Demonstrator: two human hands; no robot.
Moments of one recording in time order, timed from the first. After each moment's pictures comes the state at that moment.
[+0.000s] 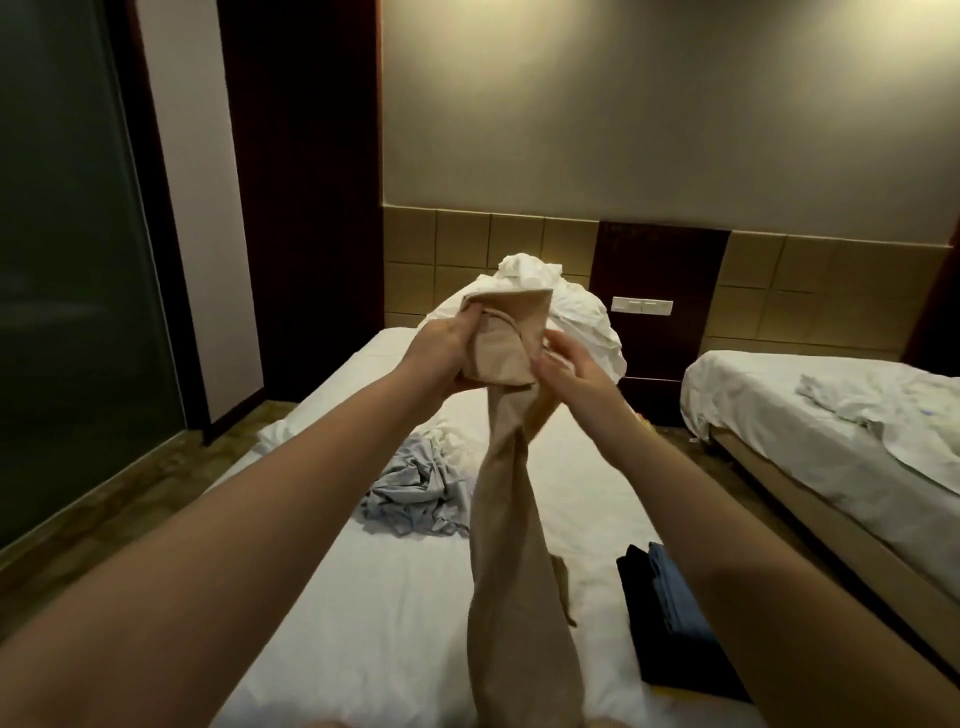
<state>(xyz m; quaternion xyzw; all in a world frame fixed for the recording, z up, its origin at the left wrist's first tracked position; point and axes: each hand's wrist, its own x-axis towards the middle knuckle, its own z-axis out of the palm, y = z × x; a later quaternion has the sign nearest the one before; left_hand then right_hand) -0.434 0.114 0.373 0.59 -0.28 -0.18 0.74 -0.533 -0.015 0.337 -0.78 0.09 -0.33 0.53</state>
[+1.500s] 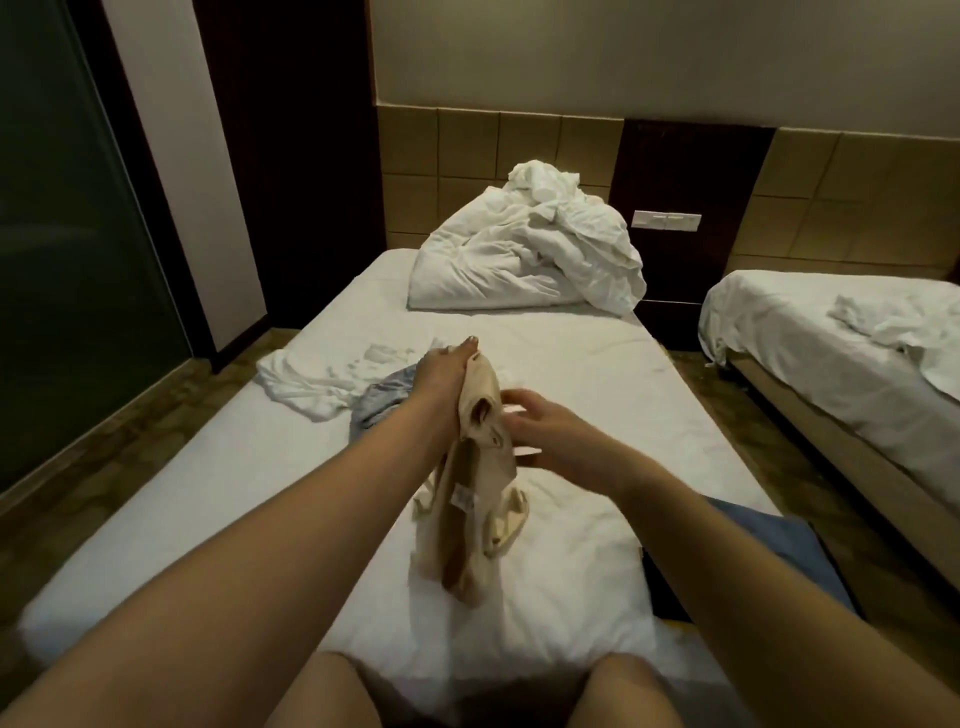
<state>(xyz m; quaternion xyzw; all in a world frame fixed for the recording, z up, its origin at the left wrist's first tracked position) -0.397 0.073 0.267 0.63 -0.10 -0.24 0.73 -0.505 -0.016 0.242 -0.76 0.14 -0.02 0.63</state>
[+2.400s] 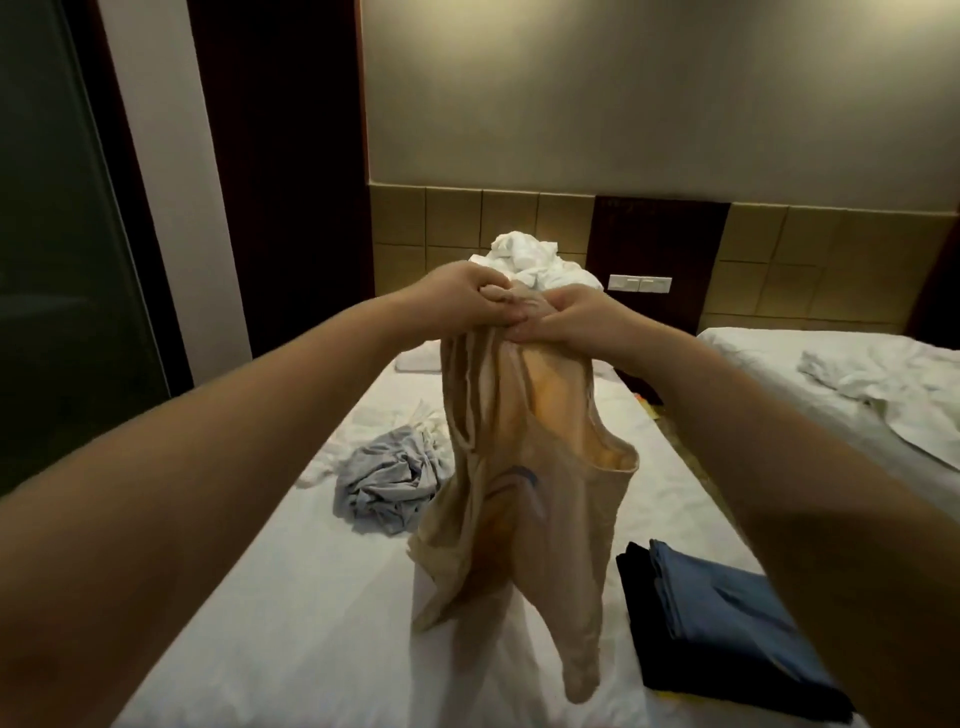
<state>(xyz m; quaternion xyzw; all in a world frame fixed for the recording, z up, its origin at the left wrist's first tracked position) -0.408 0.084 0.418 0.78 -0.50 -0.02 0.38 -0.521 -0.032 0.412 -0.91 0.12 -0.17 0.36</state>
